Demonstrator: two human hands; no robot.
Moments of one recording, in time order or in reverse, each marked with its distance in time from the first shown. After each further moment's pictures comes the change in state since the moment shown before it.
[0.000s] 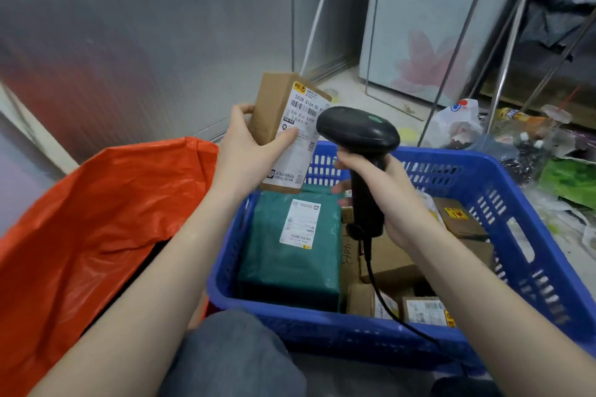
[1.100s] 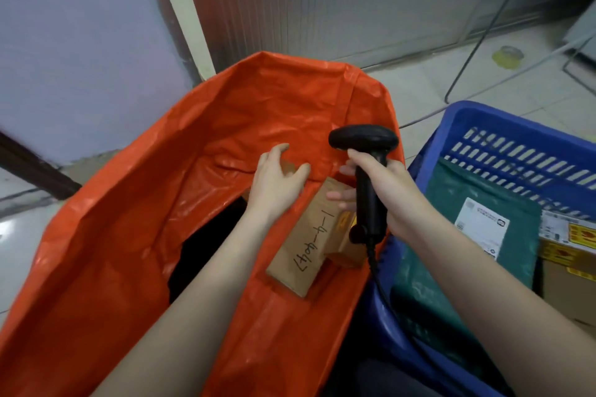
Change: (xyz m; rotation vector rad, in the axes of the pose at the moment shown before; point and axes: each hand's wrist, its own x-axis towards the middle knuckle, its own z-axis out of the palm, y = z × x) left_hand 0.008 -0.267 -0.128 0.193 0.124 -0.482; right_hand 0.090 0.146 0.249 -0.096 -0.373 0.404
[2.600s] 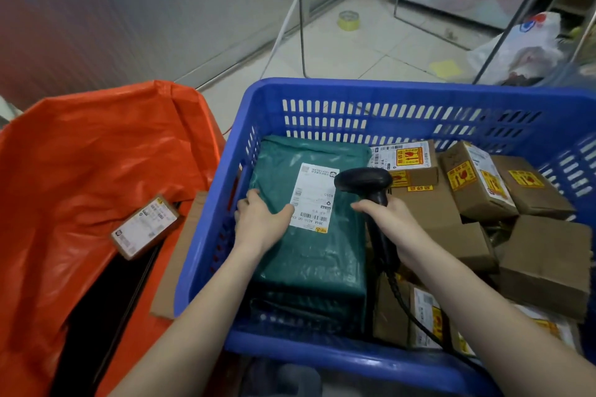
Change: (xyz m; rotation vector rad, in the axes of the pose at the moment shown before) left_hand -0.075 0.080 0.210 0.347 -0.317 -0.069; right_hand -0.066 0.090 -0.265 -0.066 0.429 0.097
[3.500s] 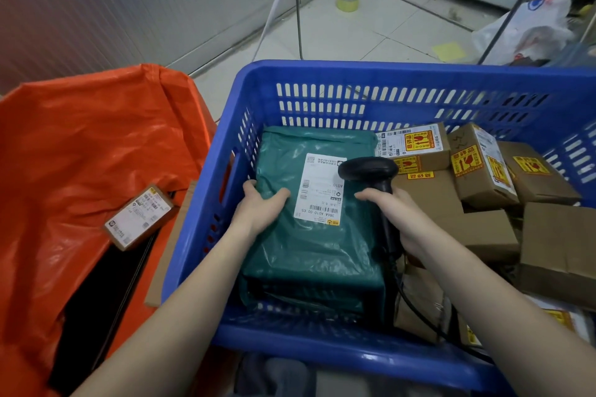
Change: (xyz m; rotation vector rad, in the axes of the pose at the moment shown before) left_hand 0.014 0.000 0.004 -0.201 -0.173 -0.169; right_hand 0.008 0.008 -0.011 0.072 -0.022 0.094
